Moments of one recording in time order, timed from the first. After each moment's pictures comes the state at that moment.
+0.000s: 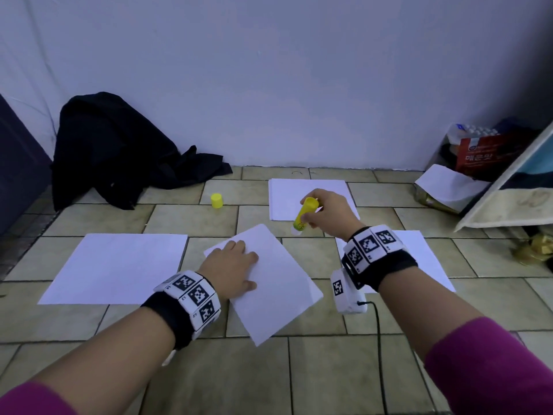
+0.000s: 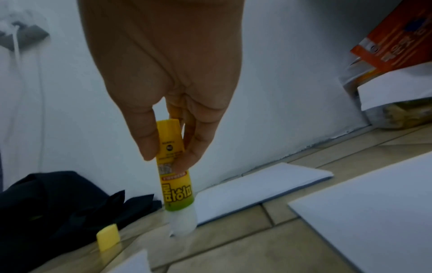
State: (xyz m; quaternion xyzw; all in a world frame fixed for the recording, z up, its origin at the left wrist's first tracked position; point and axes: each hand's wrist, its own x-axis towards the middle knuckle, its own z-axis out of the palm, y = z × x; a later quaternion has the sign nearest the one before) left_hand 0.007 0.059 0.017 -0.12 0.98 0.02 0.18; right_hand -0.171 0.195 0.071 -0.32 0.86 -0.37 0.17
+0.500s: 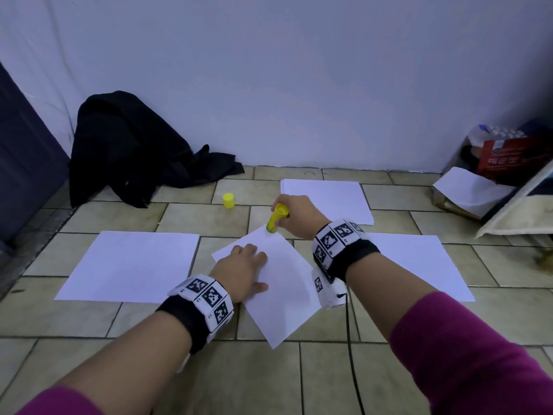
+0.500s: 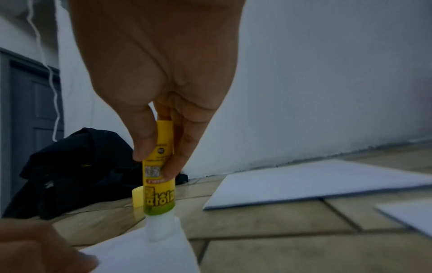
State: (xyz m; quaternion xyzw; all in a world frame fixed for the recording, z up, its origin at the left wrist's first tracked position) left_hand 0.010 0.055 0.008 -0.16 0.97 0.09 0.17; right_hand -0.150 0.127 0.054 -0.43 0.85 -0.24 0.18
